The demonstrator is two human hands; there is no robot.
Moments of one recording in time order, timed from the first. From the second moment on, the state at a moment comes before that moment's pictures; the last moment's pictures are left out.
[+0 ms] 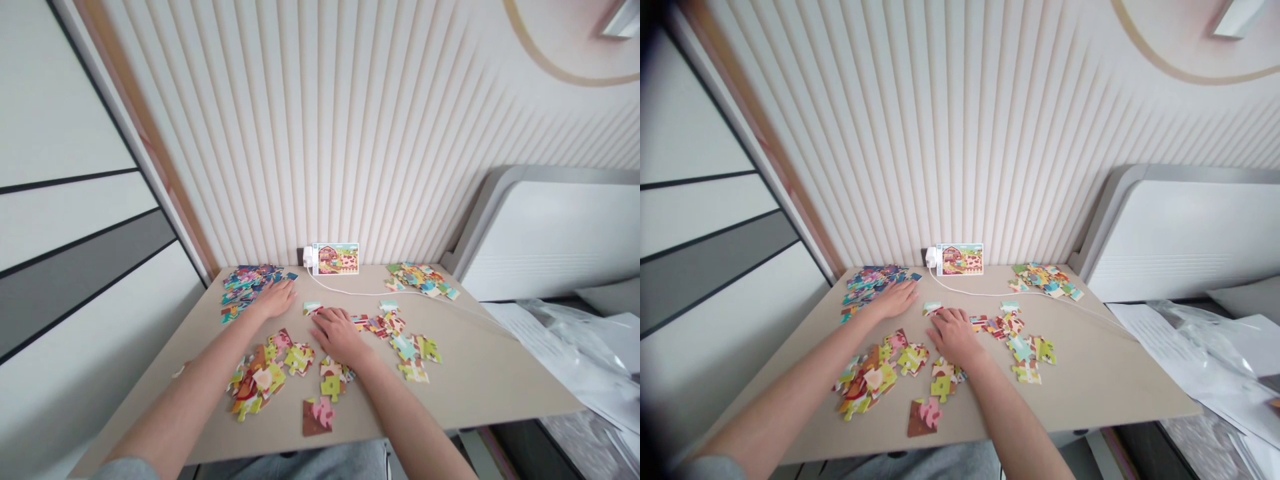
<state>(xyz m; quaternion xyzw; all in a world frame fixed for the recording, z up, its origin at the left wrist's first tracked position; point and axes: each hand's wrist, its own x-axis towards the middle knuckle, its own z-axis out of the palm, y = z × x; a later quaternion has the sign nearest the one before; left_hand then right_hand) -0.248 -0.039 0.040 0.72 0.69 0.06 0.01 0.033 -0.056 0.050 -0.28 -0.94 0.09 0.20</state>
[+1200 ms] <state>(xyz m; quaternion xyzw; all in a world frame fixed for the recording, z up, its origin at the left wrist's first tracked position) -0.103 -0.238 0.055 0.80 0.54 0.26 0.05 0.203 -0.080 0.051 -0.45 -0.81 0.04 0.37</state>
